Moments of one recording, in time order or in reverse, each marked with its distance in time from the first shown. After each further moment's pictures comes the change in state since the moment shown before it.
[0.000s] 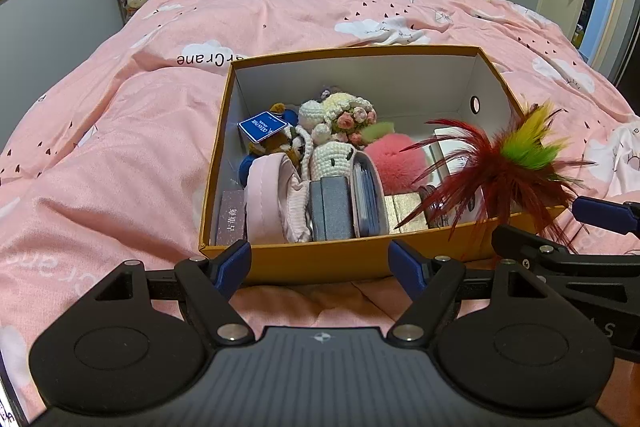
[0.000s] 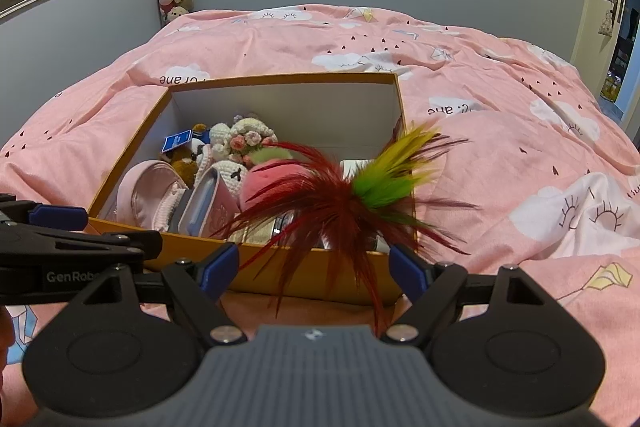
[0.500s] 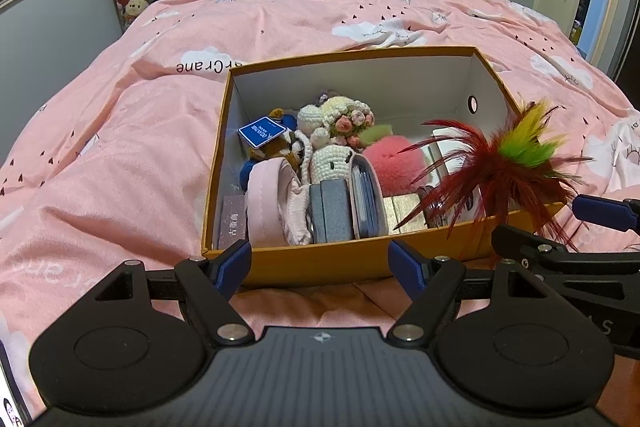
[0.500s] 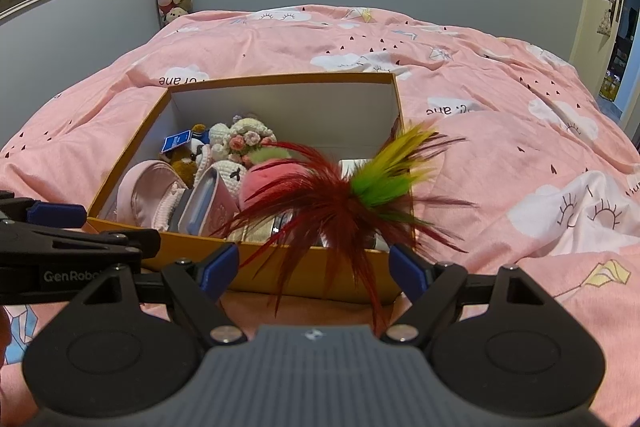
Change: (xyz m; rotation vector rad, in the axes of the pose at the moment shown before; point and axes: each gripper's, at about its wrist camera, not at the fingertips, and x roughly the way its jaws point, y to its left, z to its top) left arm -0.004 -0.002 0.000 0.027 -0.013 0.008; right arm -0.002 -0.001 0.001 0.007 -0.001 -0.003
